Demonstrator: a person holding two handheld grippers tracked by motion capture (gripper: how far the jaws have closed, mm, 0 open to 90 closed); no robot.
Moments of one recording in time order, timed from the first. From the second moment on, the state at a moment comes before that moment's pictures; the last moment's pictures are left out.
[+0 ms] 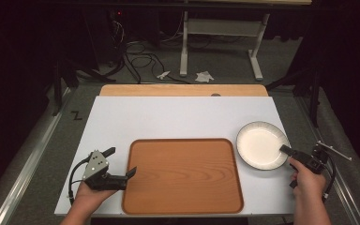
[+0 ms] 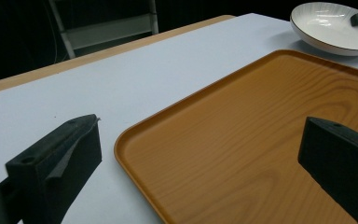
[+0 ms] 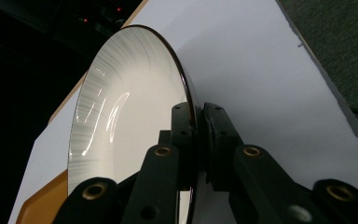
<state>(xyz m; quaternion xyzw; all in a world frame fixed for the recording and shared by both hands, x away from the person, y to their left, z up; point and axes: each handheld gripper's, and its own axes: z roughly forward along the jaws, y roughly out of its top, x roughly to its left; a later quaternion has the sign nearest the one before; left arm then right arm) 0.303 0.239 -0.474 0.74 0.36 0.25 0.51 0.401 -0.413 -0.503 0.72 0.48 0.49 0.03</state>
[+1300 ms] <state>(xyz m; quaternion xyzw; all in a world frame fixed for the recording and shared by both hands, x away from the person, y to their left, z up) 0.303 0.242 -0.471 0.73 0.36 0.26 0.52 0.400 -0.369 -0.474 0.65 0.54 0.54 -0.01</state>
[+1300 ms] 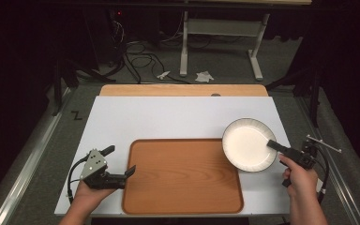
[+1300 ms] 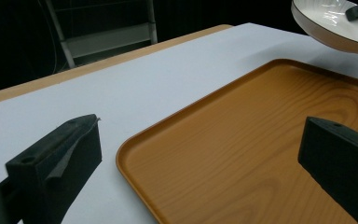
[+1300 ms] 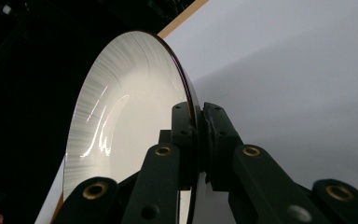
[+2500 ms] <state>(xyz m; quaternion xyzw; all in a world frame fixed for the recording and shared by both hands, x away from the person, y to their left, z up) 0.305 0.240 -0.470 0.73 0.35 0.26 0.53 0.419 -0.240 -0.466 0.58 0.65 0.49 -0.05</state>
